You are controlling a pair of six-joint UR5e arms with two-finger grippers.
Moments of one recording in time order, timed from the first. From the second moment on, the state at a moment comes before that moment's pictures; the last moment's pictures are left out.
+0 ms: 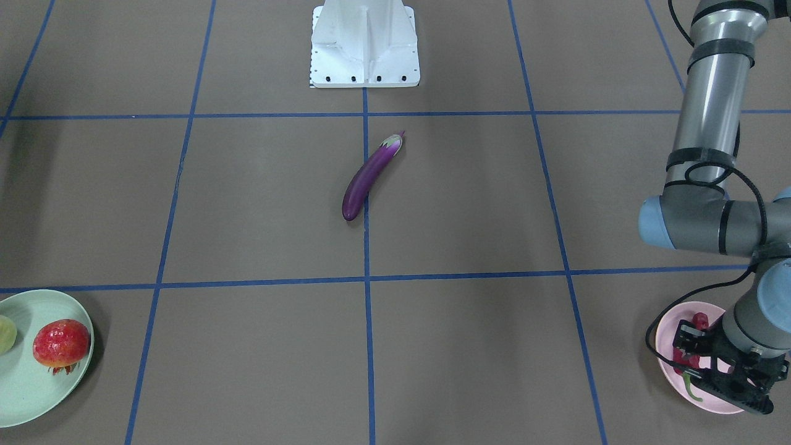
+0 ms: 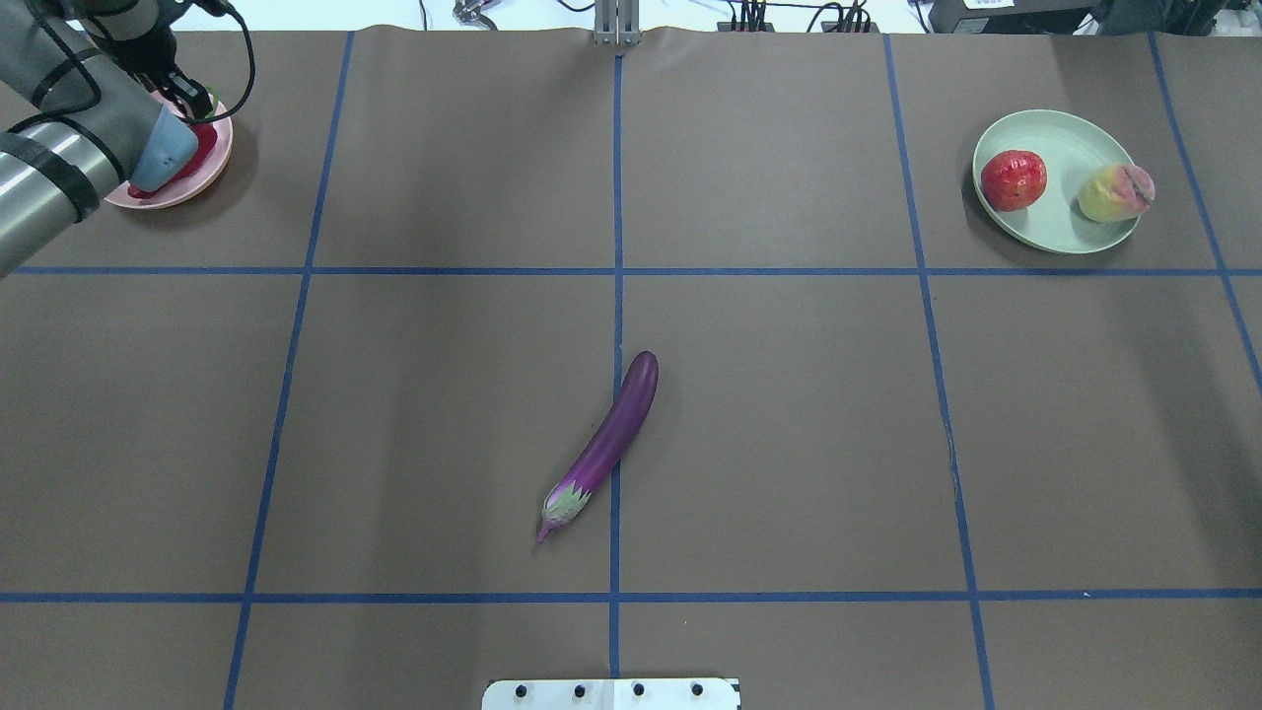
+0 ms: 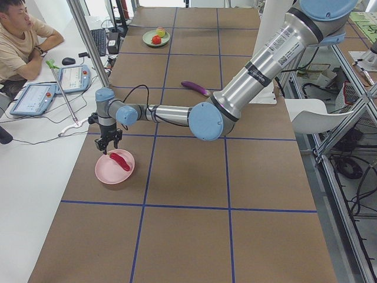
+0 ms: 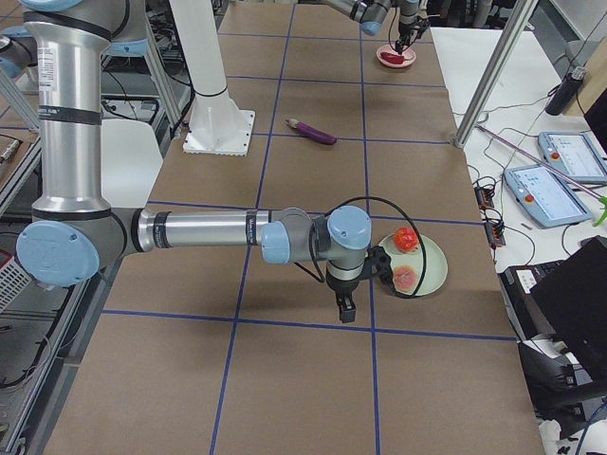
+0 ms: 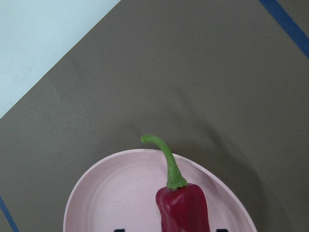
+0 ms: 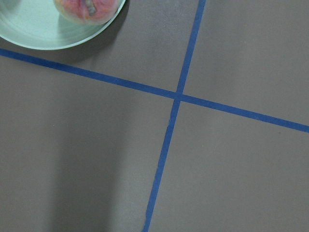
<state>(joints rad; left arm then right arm) -1.14 -2.34 -0.85 -1.92 -1.96 0.02 1.51 -1.63 1.68 -1.53 2.29 -0.12</state>
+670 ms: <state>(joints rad) -1.10 -2.29 -1.12 -1.89 -2.09 -0.42 1.51 -1.63 1.68 -1.53 2.30 -0.12</state>
